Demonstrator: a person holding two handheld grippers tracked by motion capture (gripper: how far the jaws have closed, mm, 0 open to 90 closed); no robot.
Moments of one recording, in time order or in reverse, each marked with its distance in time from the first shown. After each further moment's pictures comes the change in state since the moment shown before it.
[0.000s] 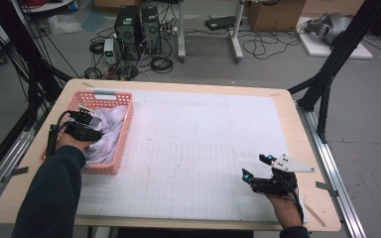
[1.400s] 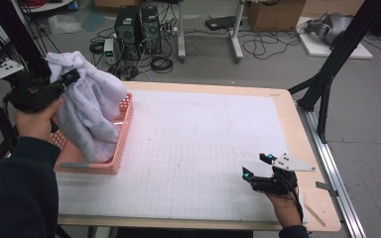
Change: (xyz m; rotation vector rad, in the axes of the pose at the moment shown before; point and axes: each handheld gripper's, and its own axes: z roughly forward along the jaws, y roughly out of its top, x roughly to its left) left arm -0.022 0.032 -0.177 -0.948 -0.248 0.021; right arm -0.002 0.001 0.001 -0.015 -0.003 0.016
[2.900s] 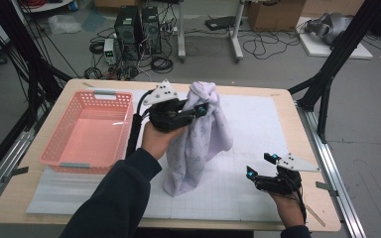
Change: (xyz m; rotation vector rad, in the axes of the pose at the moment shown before) left arm -0.212 -0.084 0.140 0.176 -0.493 0.133; right arm -0.008 -0.002 -0.006 -0.006 -0.029 0.022
